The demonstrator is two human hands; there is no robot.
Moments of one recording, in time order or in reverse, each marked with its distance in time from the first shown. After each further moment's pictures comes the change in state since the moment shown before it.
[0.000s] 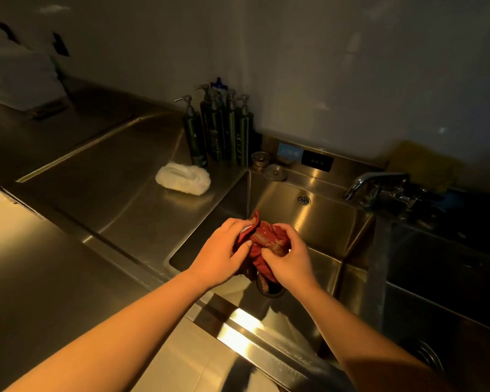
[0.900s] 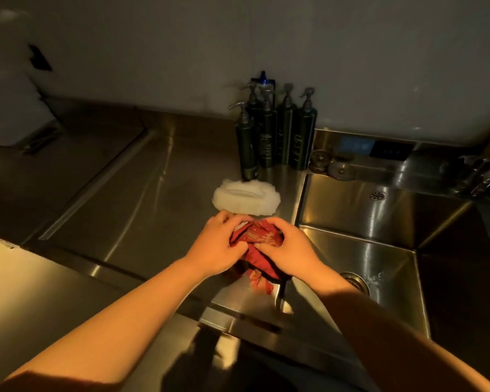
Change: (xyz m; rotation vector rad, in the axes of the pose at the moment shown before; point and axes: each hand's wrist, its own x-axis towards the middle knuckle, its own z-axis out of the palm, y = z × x) left_hand 0.043 -0.227 -0.176 0.056 -0.277 -0.119; right_hand 0.111 -0.065 0.241 -0.184 -0.036 -0.099
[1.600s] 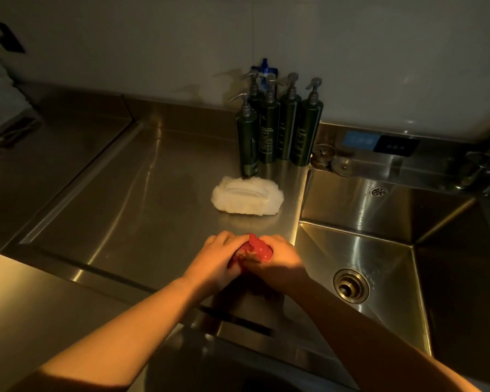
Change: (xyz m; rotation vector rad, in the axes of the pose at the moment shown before) left_hand -0.003 -0.052 0.025 0.127 -0.067 0.147; right_hand 0.013 0.021 0.044 -0.184 -0.083 0.121
